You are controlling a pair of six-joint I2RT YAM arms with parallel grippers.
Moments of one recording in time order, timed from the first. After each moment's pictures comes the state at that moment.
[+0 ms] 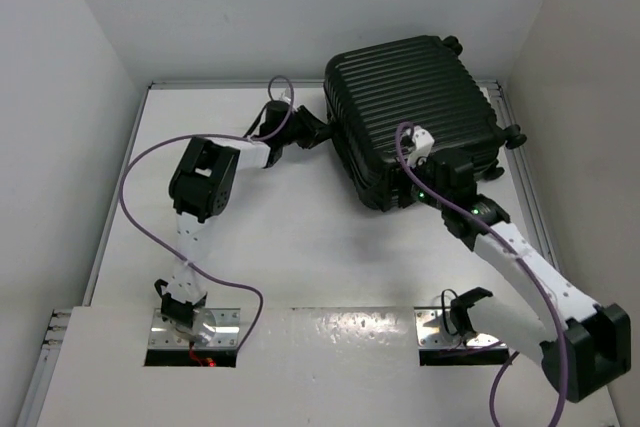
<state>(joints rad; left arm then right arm) -0.36 2.27 1.45 0.48 0.40 -1.12 0.40 1.04 0.67 -0.11 -0.34 0.22</state>
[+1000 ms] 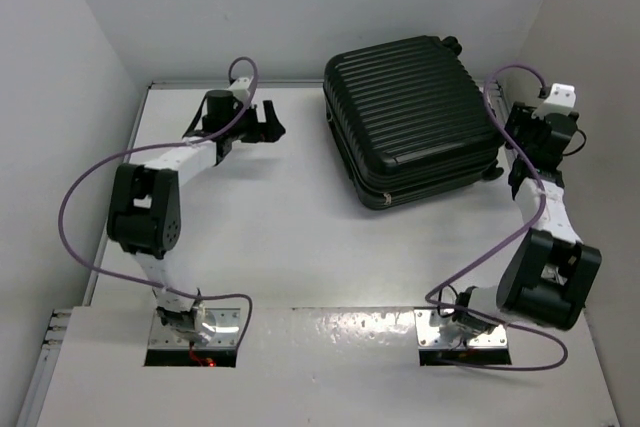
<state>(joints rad) -0.15 1.84 1.24 0.10 0.34 -0.24 -0.40 1.34 0.84 0.29 0.01 -0.11</state>
